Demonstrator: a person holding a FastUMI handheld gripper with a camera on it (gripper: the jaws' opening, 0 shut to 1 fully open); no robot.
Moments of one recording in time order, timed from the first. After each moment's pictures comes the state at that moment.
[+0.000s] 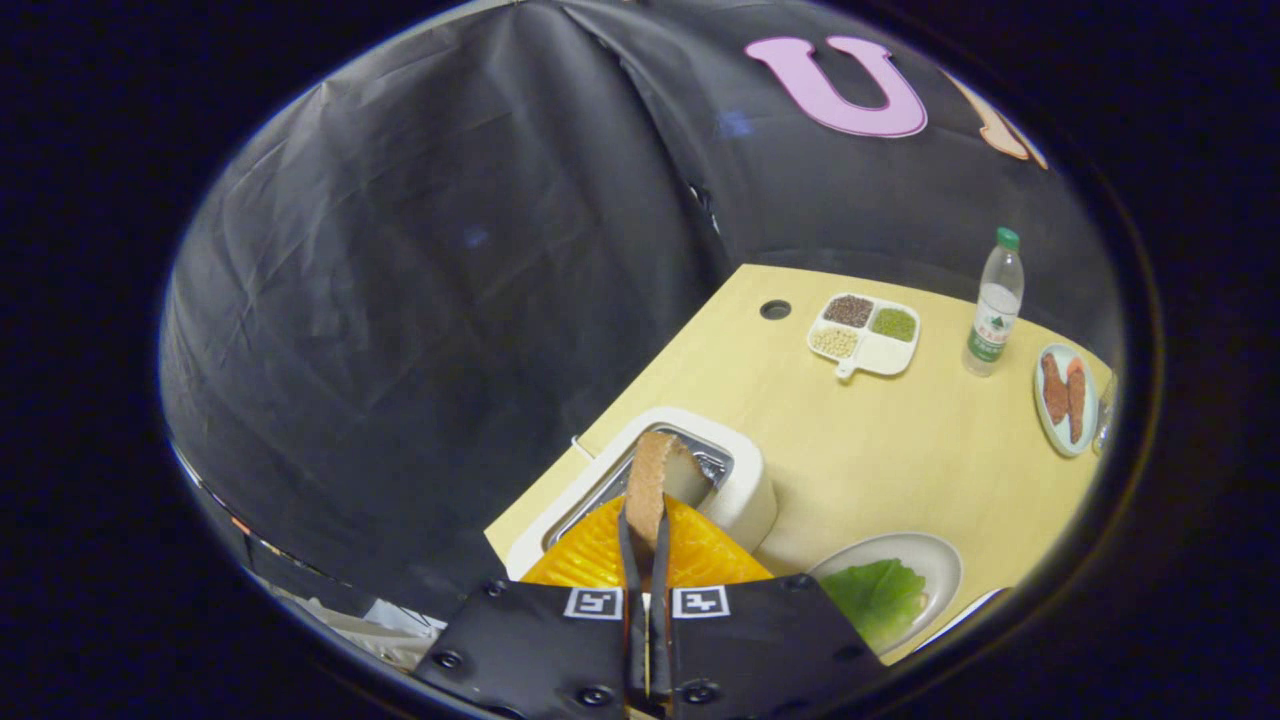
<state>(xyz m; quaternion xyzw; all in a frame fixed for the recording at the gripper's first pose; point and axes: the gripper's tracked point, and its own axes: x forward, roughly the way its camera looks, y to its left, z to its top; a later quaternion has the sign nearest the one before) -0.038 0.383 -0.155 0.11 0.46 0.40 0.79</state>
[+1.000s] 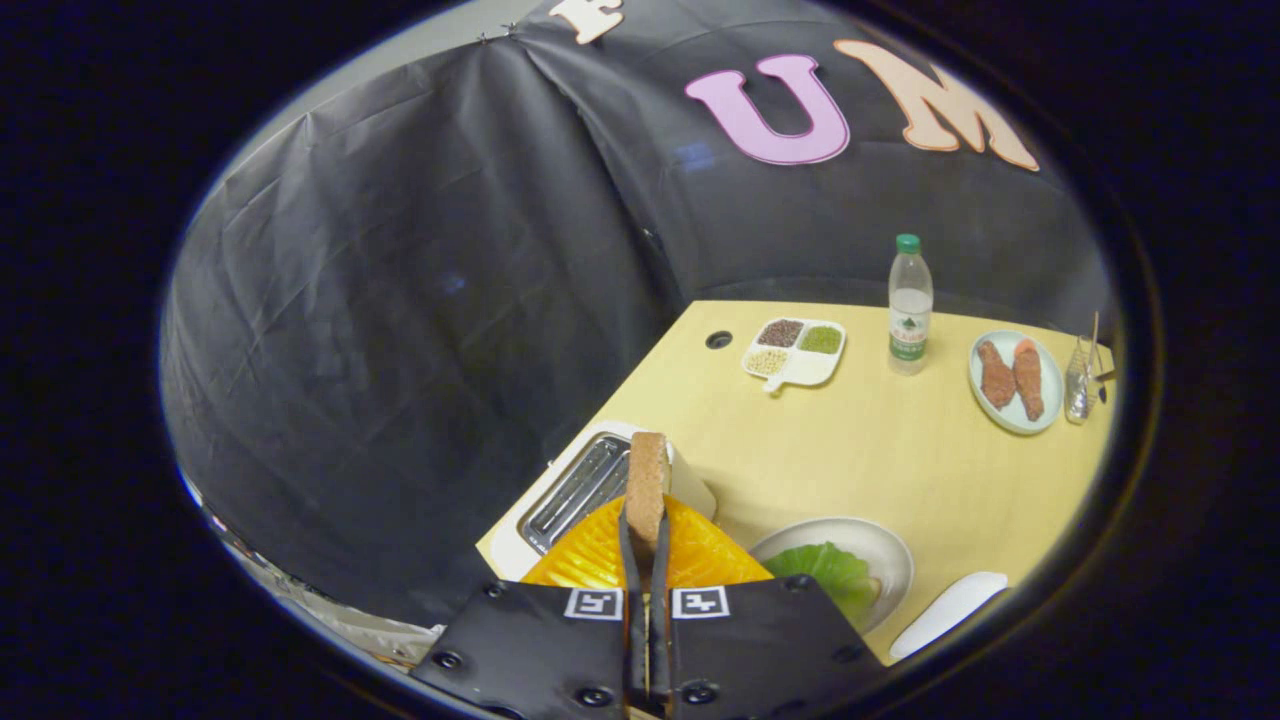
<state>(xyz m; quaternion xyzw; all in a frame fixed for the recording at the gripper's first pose) -0.032 0.296 -0.143 0.14 0.43 0.35 0.82</state>
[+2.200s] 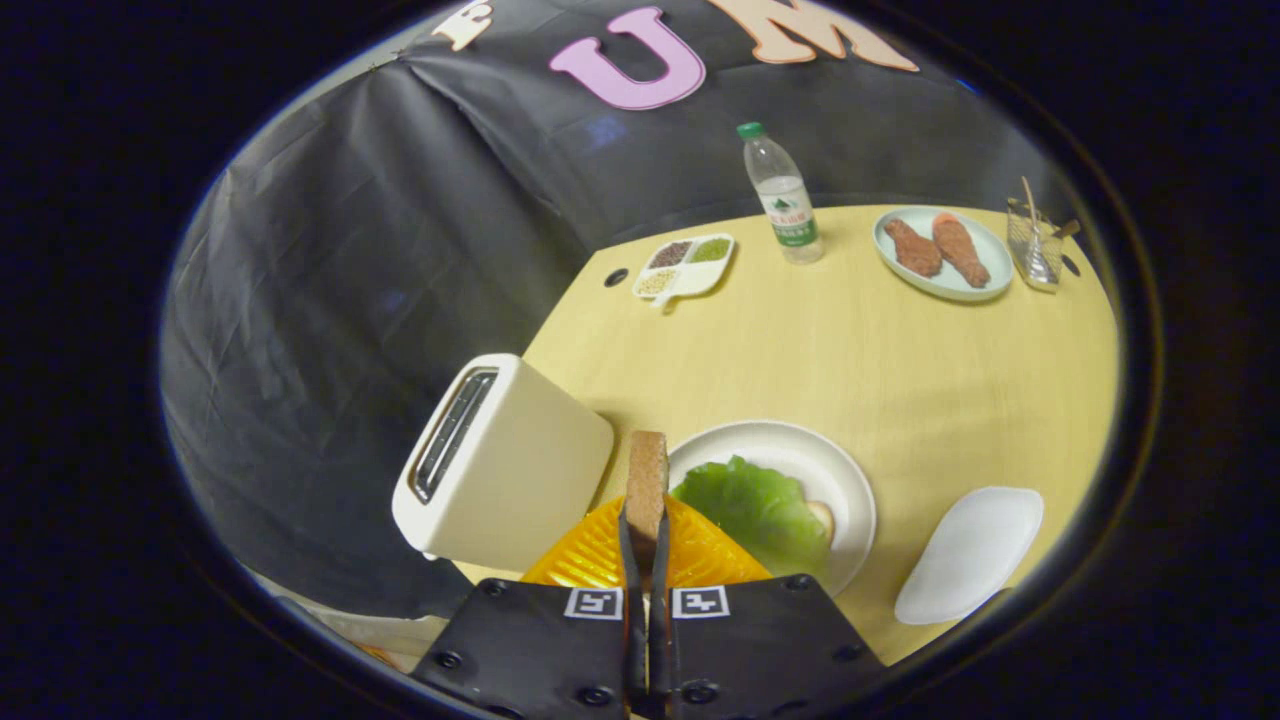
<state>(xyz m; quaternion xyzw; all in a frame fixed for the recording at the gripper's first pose) -0.054 0.221 -0.260 0.17 0.52 0.25 0.80</state>
